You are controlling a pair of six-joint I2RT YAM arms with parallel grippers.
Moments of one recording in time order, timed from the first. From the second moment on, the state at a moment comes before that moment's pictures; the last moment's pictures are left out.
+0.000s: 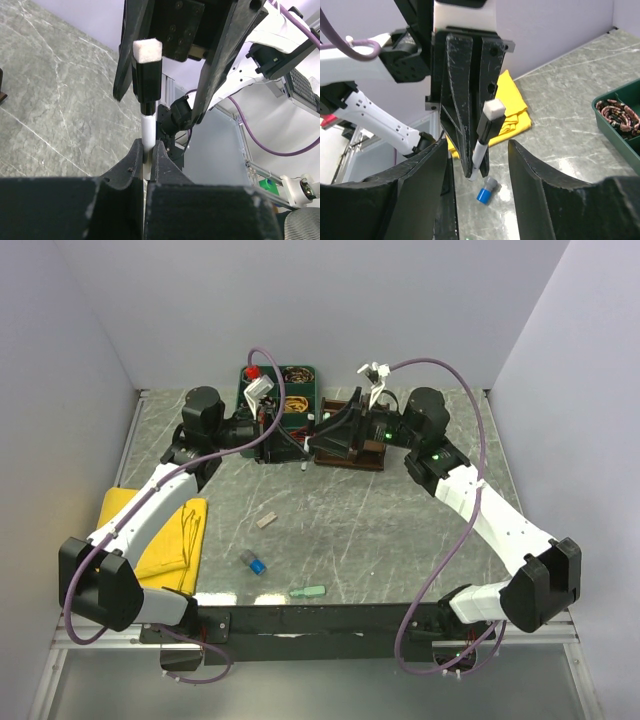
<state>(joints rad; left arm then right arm) -0.37 1.35 1.15 0.17 1.18 -0.56 0.49 1.34 1.20 0.23 -0.86 0.48</state>
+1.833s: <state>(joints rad) -0.43 1.50 1.49 0.17 1.34 -0.56 0.58 1.28 1.17 0.55 -0.61 0.50</state>
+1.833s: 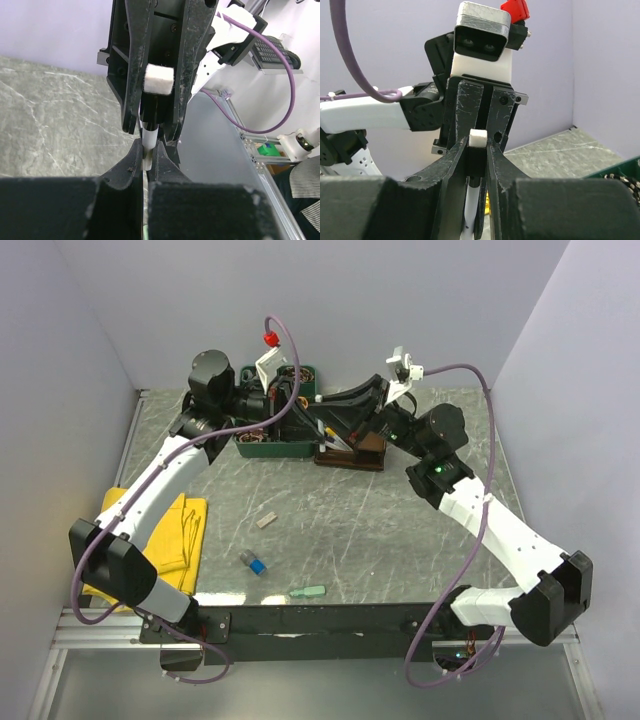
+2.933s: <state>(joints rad) -0.34 1.50 1.68 0.07 1.25 -0.47 0.59 1.23 1.05 0.44 -0.63 0.39</state>
